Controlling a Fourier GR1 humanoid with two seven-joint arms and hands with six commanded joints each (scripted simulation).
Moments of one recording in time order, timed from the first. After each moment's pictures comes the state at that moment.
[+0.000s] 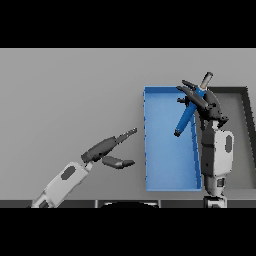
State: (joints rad) left arm -0.29 0.33 -0.63 -1.61 0.11 -0.19 0.06; right arm -0.52 -0.19 -0.25 -1.38 -0.42 0.17 0.61
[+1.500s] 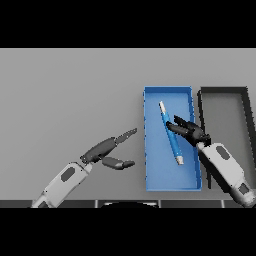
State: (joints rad) left arm -0.29 0.34 -0.63 -1.64 0.10 -0.17 0.08; right arm -0.43 -0.65 0.59 -1.33 -0.81 -0.15 0.59
